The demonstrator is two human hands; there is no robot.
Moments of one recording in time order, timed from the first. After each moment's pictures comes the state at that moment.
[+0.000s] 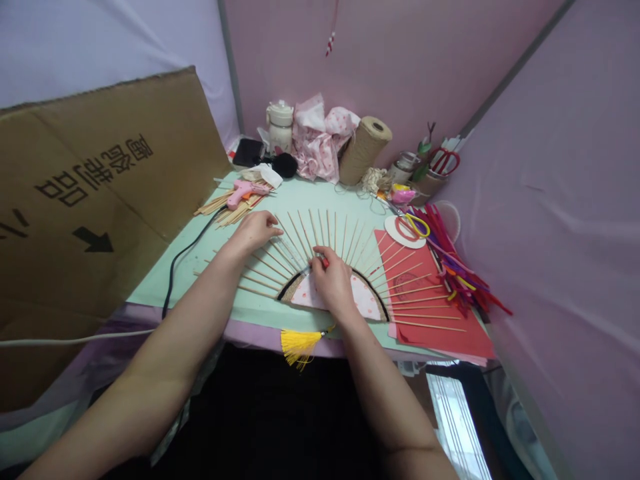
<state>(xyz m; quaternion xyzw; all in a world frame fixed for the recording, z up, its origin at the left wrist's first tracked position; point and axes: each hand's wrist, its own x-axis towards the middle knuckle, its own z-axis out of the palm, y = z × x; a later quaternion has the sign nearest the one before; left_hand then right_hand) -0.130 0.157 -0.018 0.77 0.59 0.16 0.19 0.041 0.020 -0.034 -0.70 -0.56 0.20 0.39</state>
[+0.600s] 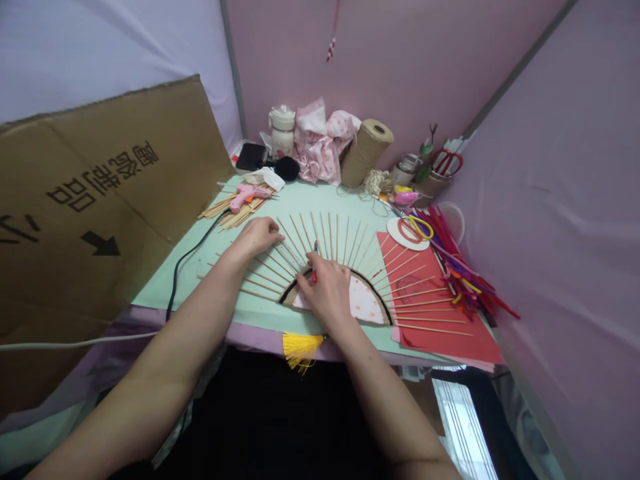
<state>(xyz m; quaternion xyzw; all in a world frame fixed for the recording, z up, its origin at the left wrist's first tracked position) -0.130 0.156 -0.021 0.78 0.60 0.12 0.17 0.027 0.006 -0.036 -0.68 -0.66 0.06 0.30</state>
